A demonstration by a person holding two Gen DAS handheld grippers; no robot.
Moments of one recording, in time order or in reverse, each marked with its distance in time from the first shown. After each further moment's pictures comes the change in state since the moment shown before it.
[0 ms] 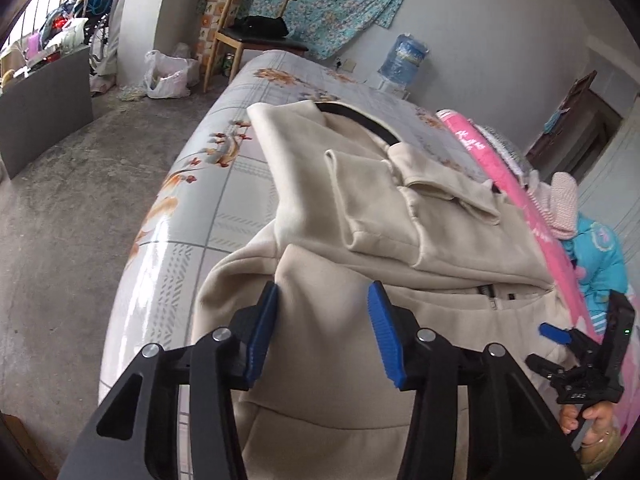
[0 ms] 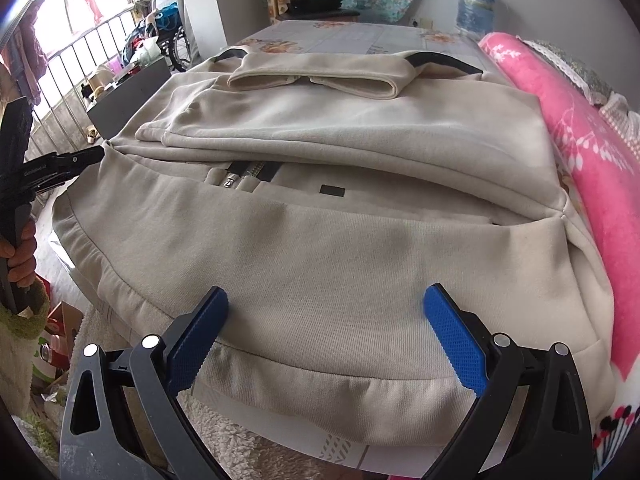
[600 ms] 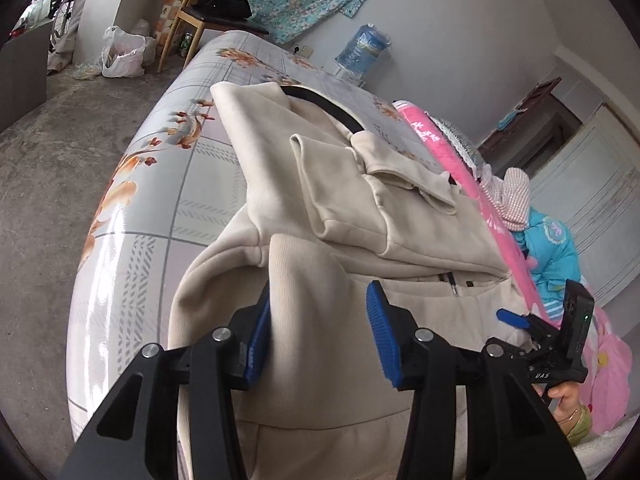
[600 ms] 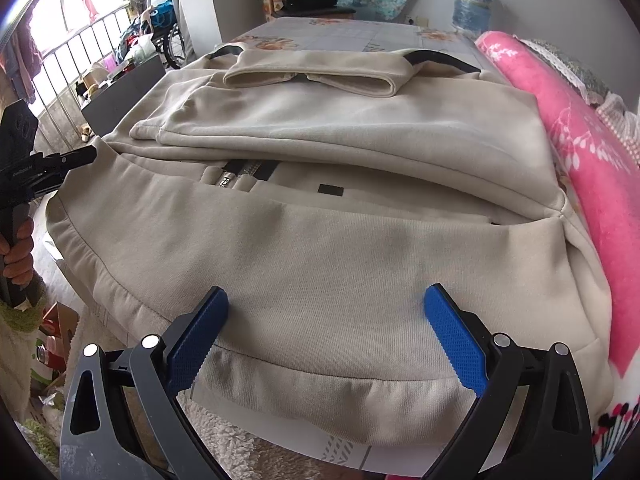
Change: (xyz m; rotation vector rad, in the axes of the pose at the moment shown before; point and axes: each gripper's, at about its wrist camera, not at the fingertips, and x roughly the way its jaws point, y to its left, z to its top) left arm 0.011 0.011 0.001 0.014 0.072 -0.181; right arm 0.000 0.003 0.003 0.000 0.014 -0.024
